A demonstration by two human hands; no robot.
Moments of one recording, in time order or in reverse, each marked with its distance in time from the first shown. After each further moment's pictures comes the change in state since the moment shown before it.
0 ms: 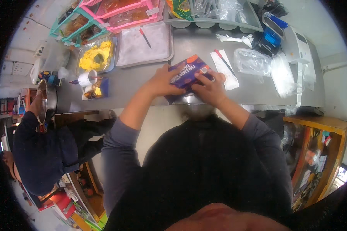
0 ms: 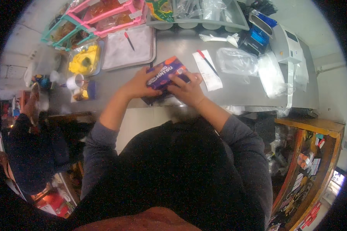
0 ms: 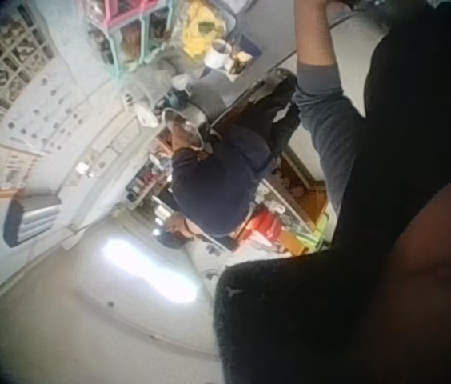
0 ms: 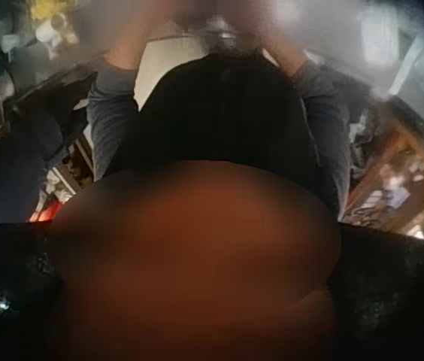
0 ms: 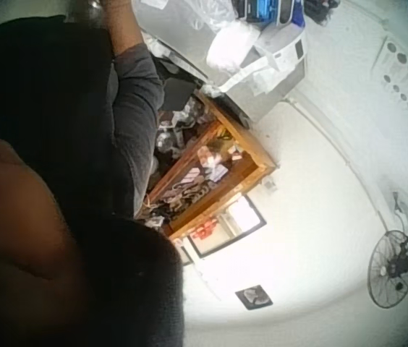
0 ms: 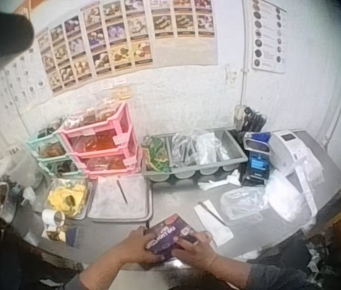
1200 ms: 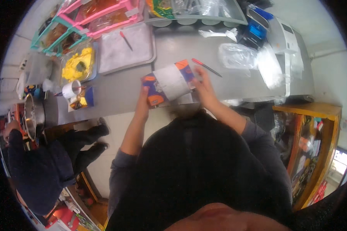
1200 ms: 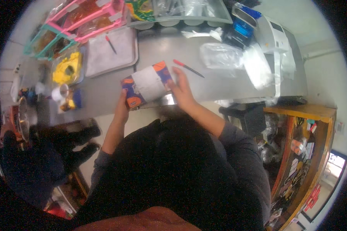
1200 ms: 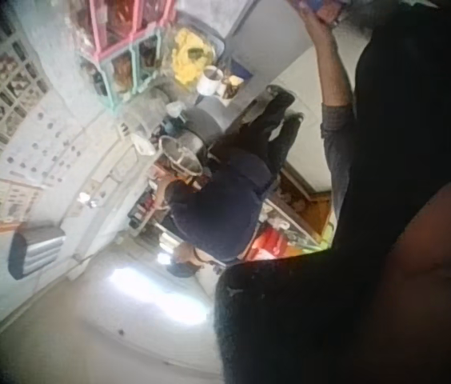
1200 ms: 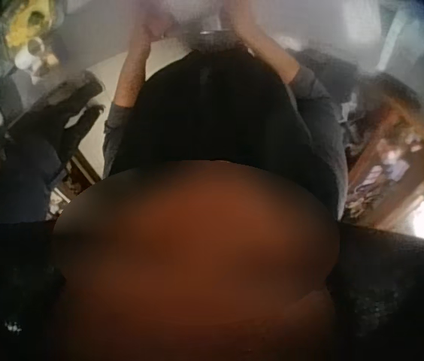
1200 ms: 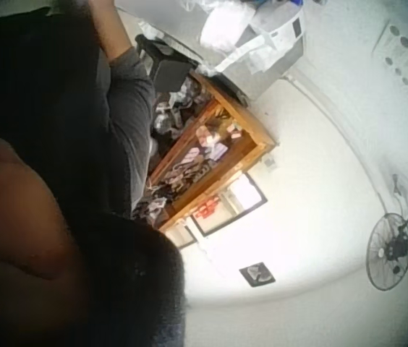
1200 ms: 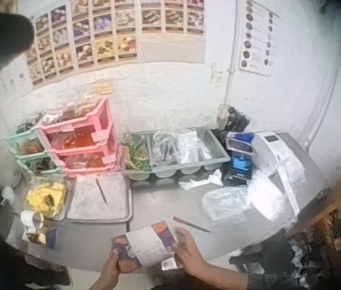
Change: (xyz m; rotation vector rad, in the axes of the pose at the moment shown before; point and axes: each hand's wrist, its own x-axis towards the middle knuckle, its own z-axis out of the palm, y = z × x) left_hand -0.037 -0.039 0.093 -1.455 0.412 -0.361; right_hand -0.001 -0.018 -0.023 0.758 0.077 1.041
